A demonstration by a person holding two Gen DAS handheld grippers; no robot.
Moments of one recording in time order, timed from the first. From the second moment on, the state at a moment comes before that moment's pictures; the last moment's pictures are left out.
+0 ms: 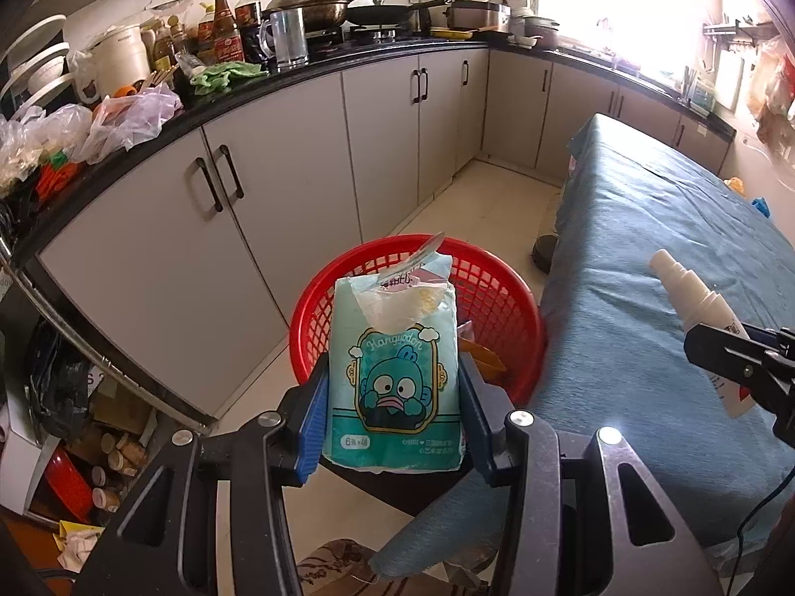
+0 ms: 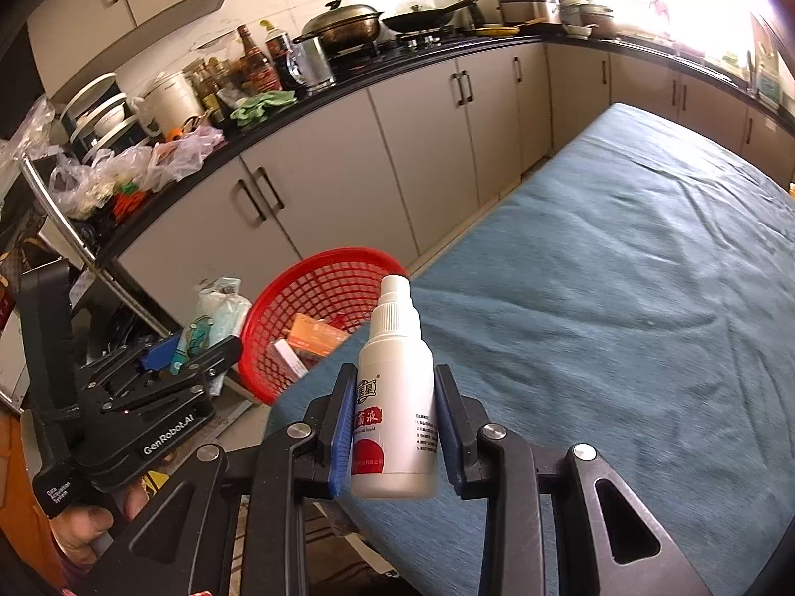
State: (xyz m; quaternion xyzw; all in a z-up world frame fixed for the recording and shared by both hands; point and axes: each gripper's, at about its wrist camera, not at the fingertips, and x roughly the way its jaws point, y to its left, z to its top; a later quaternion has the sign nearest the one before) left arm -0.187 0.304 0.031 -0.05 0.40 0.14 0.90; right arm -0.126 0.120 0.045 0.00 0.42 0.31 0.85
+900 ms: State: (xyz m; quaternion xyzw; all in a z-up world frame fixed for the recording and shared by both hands) left arm -0.166 0.352 0.020 -0.07 0.41 0.16 0.89; right arm -0.107 0.170 0.038 -0.01 0.43 0.35 0.83
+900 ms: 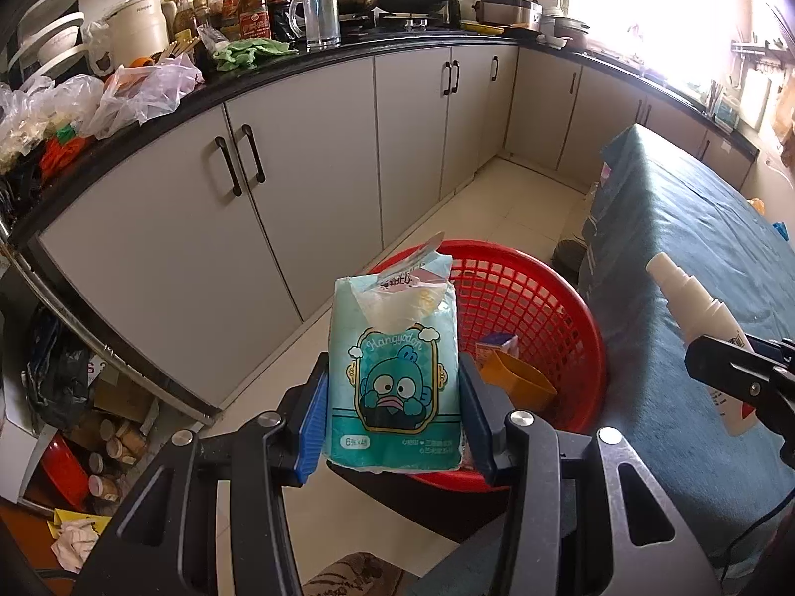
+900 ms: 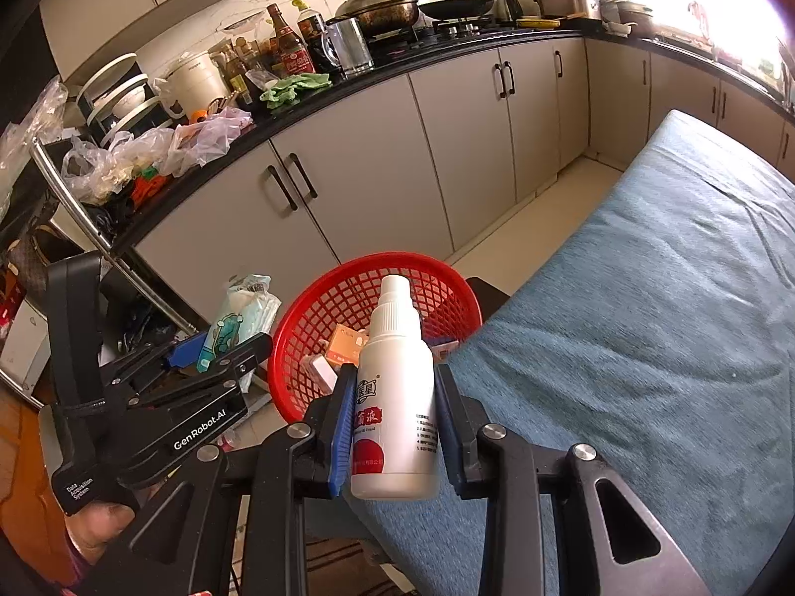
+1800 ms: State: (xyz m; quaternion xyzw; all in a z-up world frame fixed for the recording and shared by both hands) left arm -0.121 0.374 0.004 -0.11 0.43 0.13 0.89; right arm -0.022 0.218 0.014 0.08 0.45 0.36 0.81
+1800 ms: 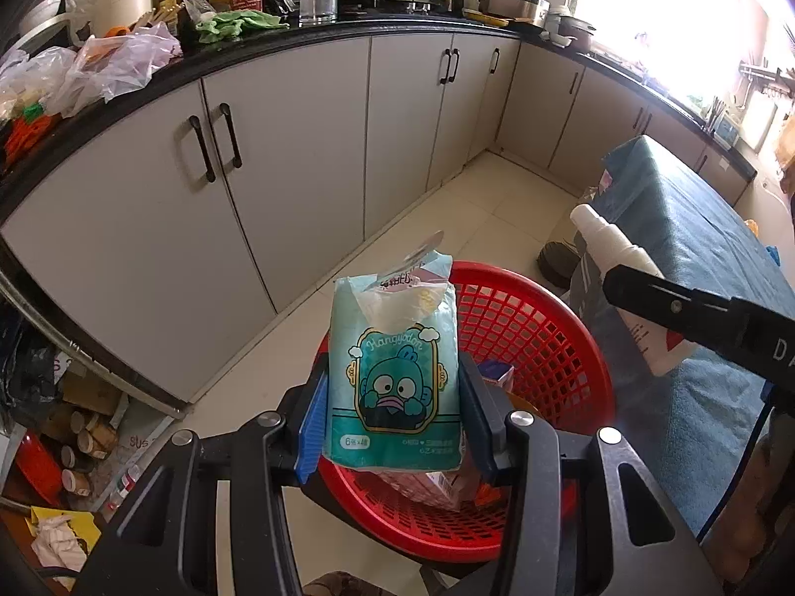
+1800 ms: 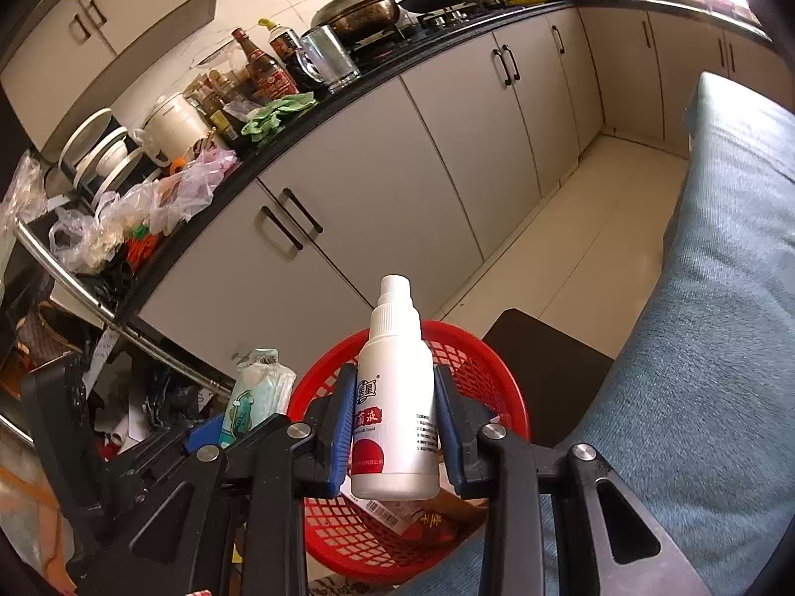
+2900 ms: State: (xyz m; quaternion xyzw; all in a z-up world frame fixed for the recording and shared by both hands) left arm -0.136 0.378 0.016 -0.13 0.42 0.14 0.89; right arm -0.029 0.218 0.016 0.06 0.43 0.35 0.83
